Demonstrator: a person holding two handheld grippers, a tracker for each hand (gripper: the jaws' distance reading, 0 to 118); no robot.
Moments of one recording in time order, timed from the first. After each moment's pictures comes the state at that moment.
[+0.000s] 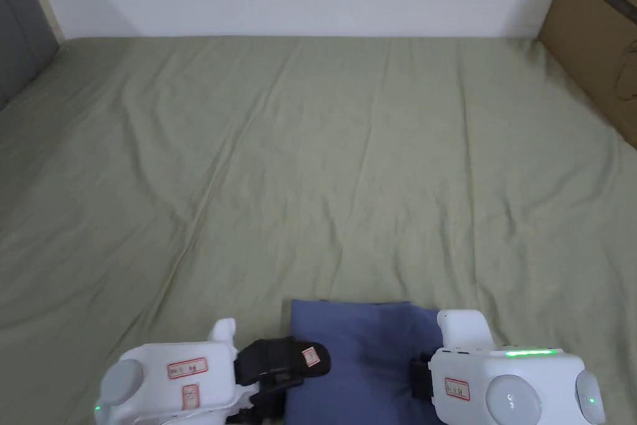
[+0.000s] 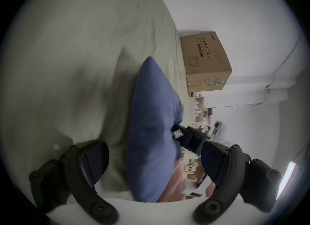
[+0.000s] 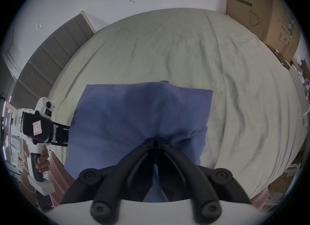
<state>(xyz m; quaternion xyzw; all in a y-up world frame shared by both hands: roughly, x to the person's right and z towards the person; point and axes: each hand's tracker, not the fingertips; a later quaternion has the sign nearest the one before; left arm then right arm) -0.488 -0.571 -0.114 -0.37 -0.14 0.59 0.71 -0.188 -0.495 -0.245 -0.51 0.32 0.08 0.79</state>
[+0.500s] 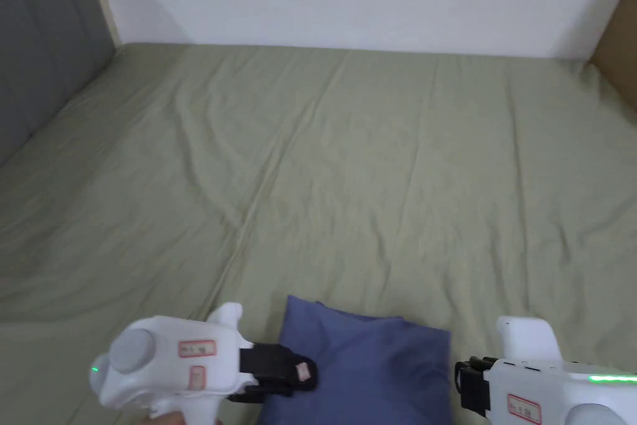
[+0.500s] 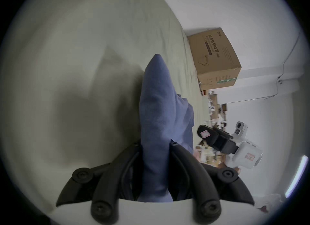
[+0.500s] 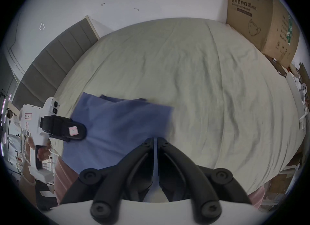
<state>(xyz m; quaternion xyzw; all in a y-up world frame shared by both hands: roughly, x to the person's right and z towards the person) -0.544 -0.511 -0.083 -0.42 -0.06 0.46 0.78 -0.202 -0.454 -0.229 -0.48 0.33 0.07 0.81</state>
